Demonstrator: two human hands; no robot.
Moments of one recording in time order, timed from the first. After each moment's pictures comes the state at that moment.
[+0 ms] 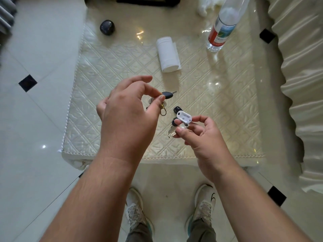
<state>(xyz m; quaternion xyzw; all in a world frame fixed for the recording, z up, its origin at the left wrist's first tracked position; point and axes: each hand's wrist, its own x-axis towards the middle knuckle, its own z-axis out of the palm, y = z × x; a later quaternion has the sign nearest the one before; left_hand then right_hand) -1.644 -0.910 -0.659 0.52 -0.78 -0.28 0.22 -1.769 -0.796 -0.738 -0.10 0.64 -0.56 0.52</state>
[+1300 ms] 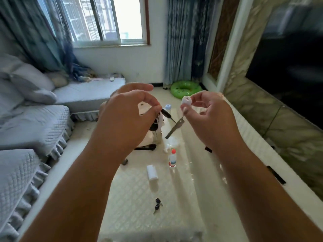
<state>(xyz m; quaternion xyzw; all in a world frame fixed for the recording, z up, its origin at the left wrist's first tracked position) -1.646 -0.813 -0.015 0.32 -0.85 -0.18 0.37 -1.815 -0.723 -0.049 -0.44 0.73 -0.52 0.00</state>
